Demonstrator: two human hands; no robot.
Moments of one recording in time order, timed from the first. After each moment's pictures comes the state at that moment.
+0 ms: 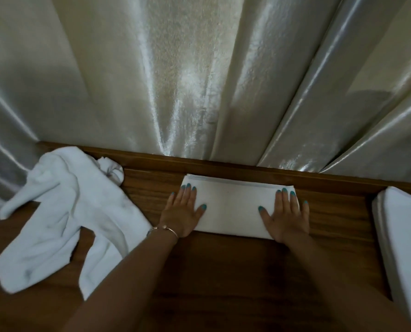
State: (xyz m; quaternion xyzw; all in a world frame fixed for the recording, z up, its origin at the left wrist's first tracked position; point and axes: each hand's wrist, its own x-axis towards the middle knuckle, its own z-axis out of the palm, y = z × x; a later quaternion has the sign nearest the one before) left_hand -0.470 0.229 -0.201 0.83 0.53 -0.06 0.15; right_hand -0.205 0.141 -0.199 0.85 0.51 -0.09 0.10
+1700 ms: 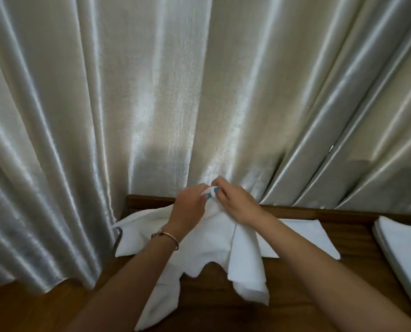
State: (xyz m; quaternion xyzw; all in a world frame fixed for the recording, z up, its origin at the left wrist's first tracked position) left_hand -0.702 0.238 0.026 0.84 0.38 0.35 0.15; right_hand -0.552 0.188 0.060 0.66 0.70 -0.14 -0.22
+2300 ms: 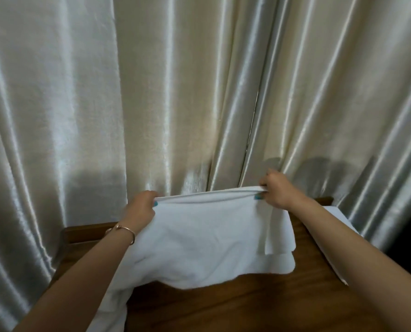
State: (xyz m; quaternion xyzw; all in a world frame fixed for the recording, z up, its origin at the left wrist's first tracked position) left_hand -0.645 0.239 0.046 0.86 0.45 0.22 0.13; right_hand -0.344 0.041 0.125 0.81 0.58 0.04 -0.09
